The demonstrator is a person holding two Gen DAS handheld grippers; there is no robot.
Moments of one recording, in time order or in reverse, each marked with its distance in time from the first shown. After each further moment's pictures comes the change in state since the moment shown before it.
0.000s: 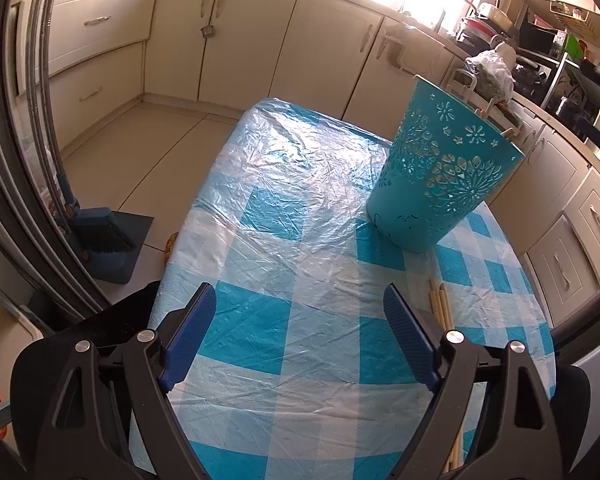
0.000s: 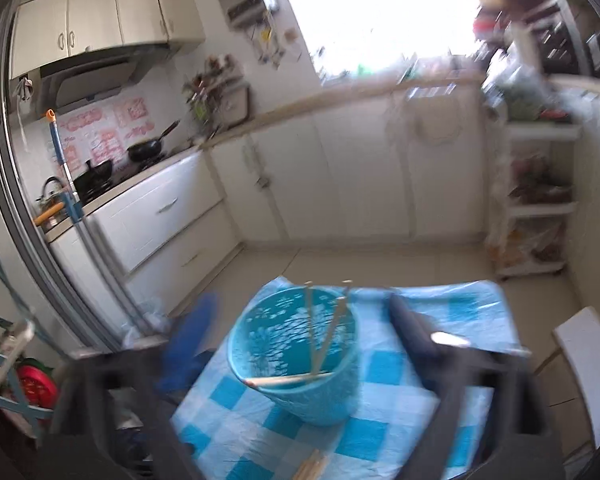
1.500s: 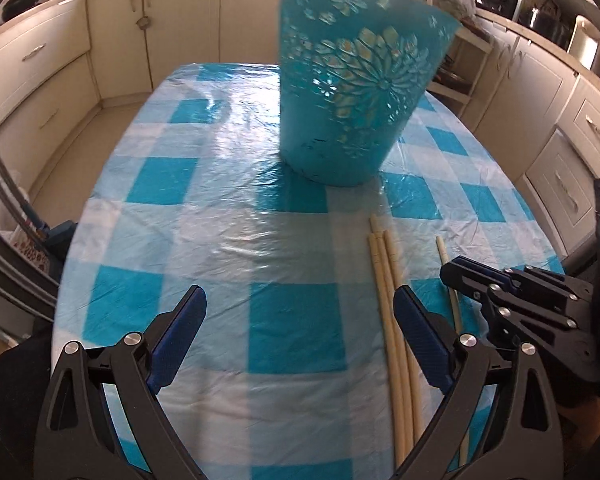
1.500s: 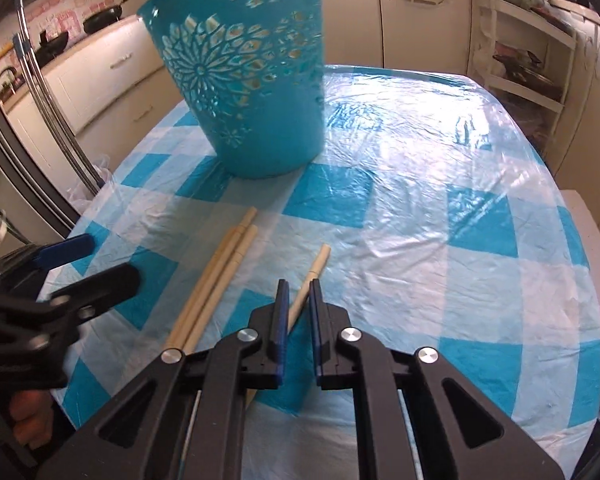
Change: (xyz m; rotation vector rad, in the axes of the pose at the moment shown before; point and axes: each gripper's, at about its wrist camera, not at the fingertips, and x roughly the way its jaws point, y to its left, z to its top) left arm 0.045 -0.090 -0.021 0.222 0.168 0.015; right arm 0.055 -0.030 -0.181 -0.019 0.514 -0.083
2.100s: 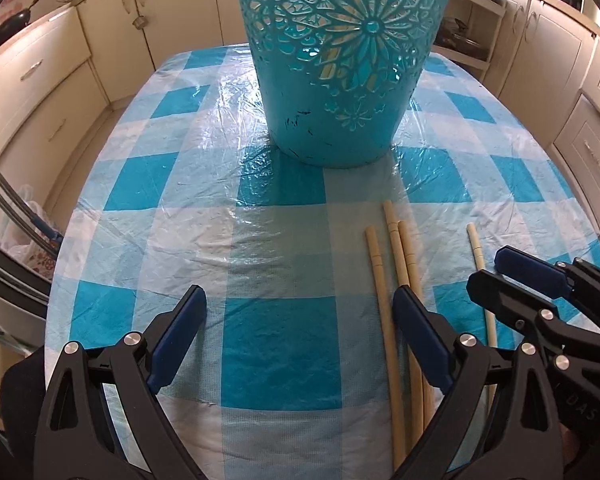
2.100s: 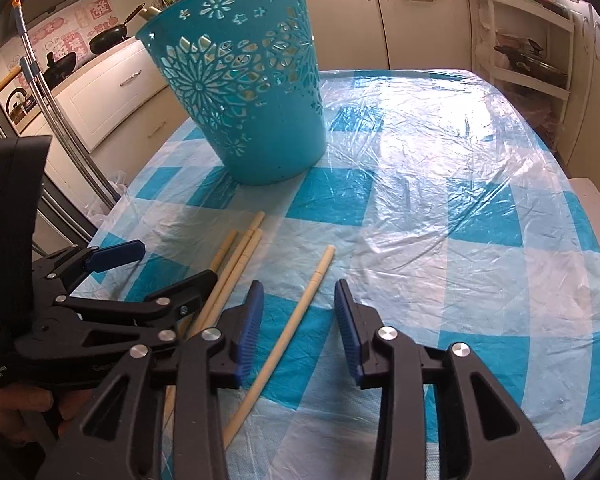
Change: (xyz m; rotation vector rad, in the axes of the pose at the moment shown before) left arm 0.032 -0.024 0.004 0.062 0.067 0.119; right arm -0.002 -0.003 0.003 0.018 -0.012 0.048
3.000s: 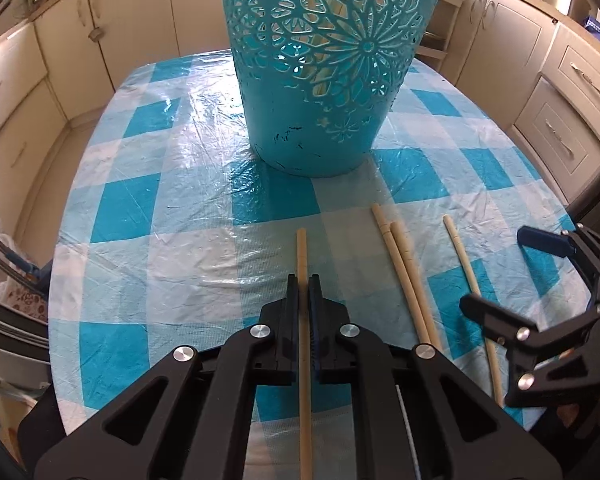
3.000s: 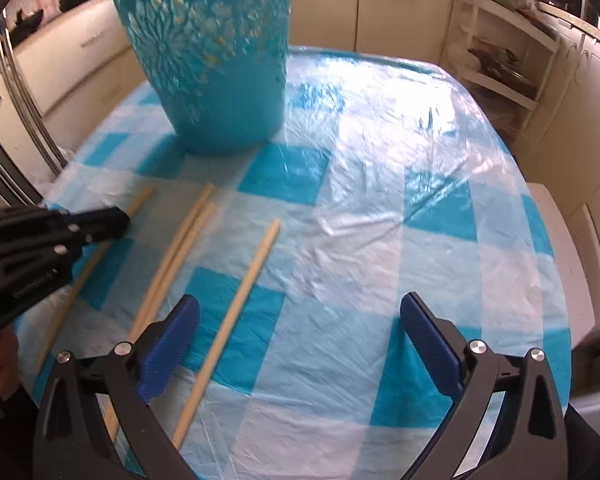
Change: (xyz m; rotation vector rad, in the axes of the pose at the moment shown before) left arm -0.004 0.020 0.012 0.106 0.010 -0.144; right arm 0.003 0.009 -0.002 -0.055 0.109 -0.231
